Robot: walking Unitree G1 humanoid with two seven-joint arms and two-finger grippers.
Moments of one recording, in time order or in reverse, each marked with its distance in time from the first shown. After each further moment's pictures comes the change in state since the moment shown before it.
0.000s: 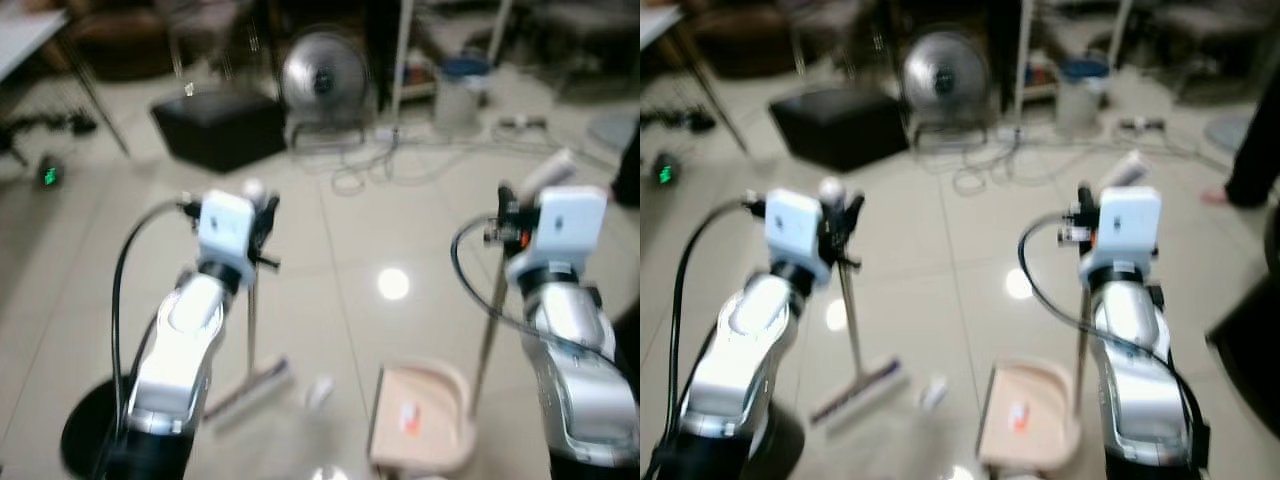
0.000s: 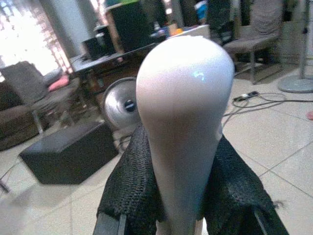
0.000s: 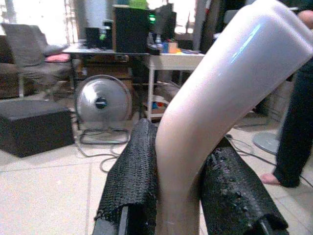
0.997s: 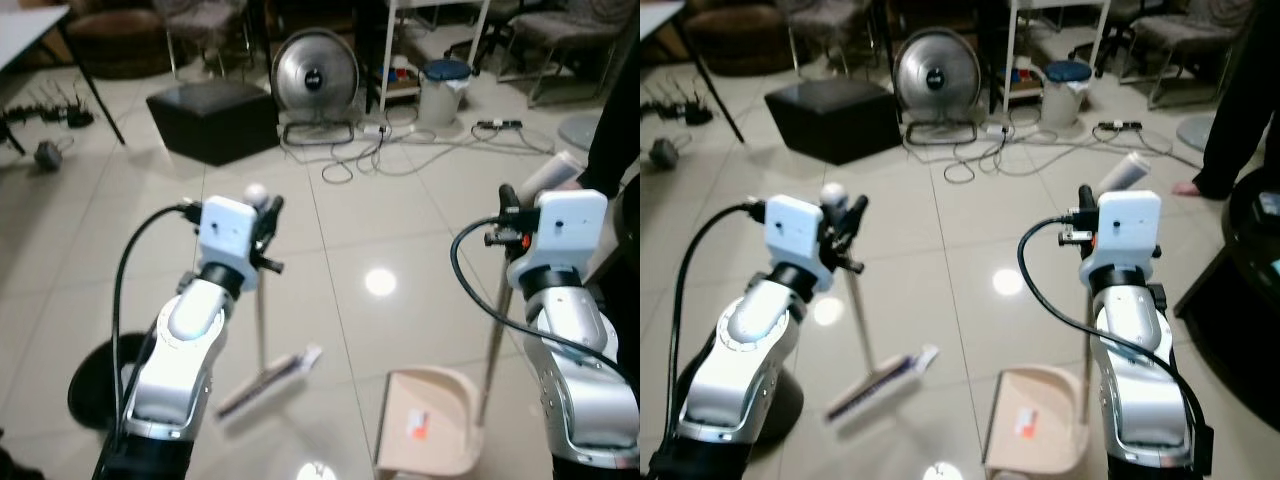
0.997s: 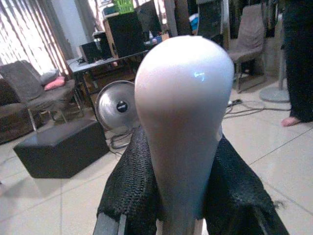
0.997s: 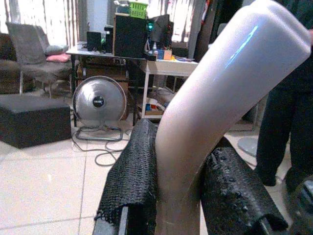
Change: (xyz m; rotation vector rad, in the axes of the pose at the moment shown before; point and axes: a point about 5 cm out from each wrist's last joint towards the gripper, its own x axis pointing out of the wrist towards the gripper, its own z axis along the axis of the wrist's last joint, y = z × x) left arm -0.005 0.001 0.002 -0.010 -0.006 0.001; right arm -0.002 0.003 0.003 -0.005 -0.012 0.014
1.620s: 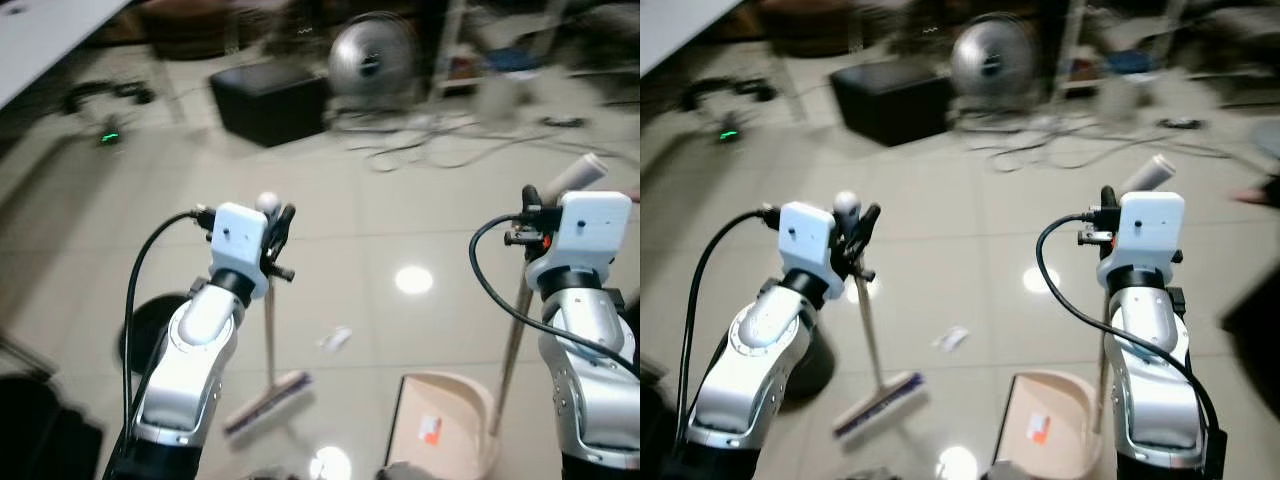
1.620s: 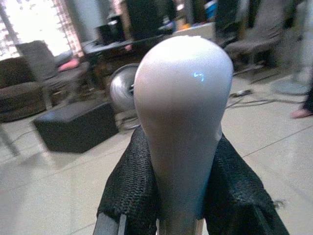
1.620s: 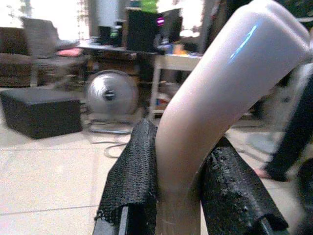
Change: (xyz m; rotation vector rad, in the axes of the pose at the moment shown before) left arm -0.003 -0.009 -0.003 -0.035 0.026 -0.030; right arm 0.000 -0.011 -0.001 -0.015 0.015 -0.063
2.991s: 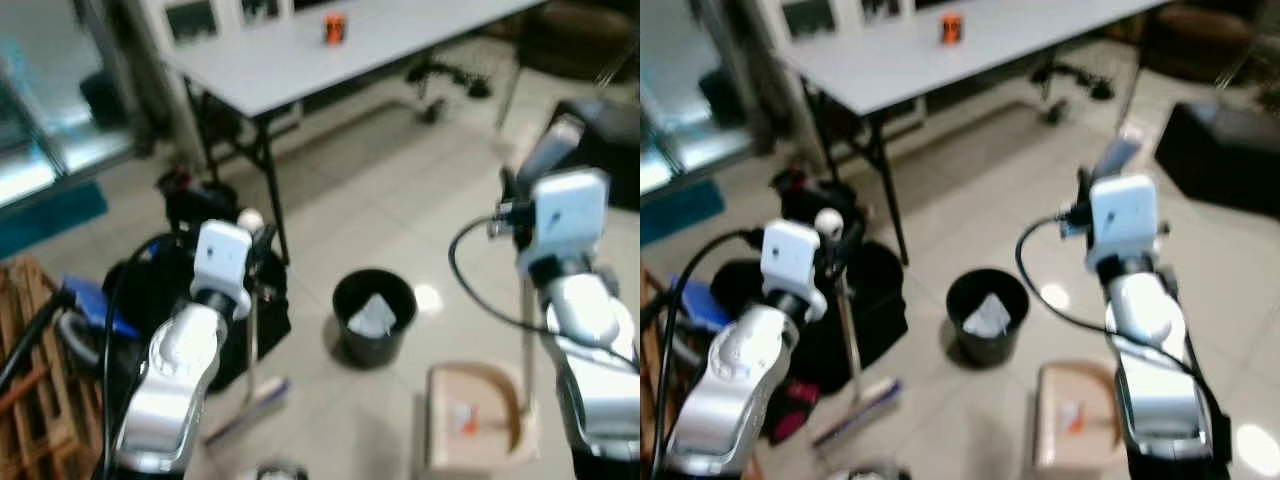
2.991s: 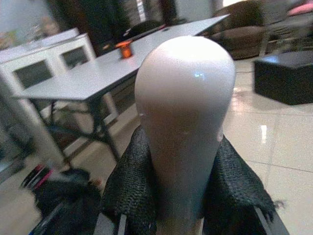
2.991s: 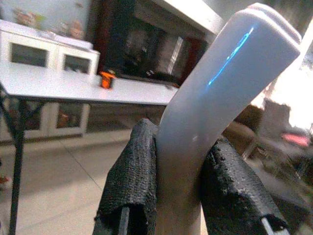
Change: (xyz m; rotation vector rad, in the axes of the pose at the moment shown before) left arm -0.017 0.009 -0.009 0.048 0.049 0.032; right arm 0.003 0.008 0.012 -0.135 -0.109 0.136
